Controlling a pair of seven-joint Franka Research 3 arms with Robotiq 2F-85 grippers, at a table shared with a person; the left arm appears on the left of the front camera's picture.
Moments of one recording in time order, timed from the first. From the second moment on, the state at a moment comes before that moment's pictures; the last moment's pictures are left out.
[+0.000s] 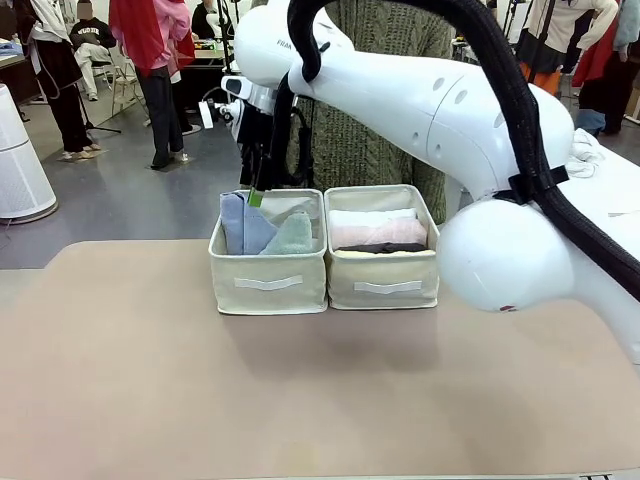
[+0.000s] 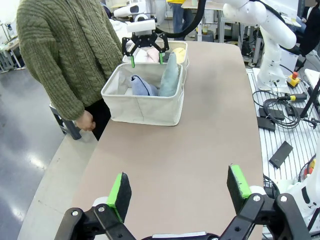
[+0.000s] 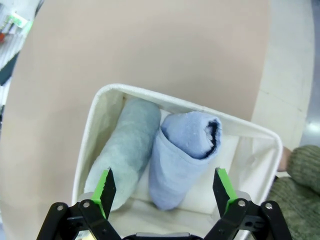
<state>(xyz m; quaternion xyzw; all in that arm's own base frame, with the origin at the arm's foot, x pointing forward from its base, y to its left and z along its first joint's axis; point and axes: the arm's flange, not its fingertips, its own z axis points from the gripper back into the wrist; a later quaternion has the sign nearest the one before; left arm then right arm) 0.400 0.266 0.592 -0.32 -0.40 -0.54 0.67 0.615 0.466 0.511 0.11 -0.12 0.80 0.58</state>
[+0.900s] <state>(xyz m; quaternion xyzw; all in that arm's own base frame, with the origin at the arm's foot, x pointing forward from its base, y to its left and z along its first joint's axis) 0.400 0.266 0.591 -0.32 -0.40 -0.54 0.67 0.600 0.436 0.603 0.10 -0.15 0.72 0.67</state>
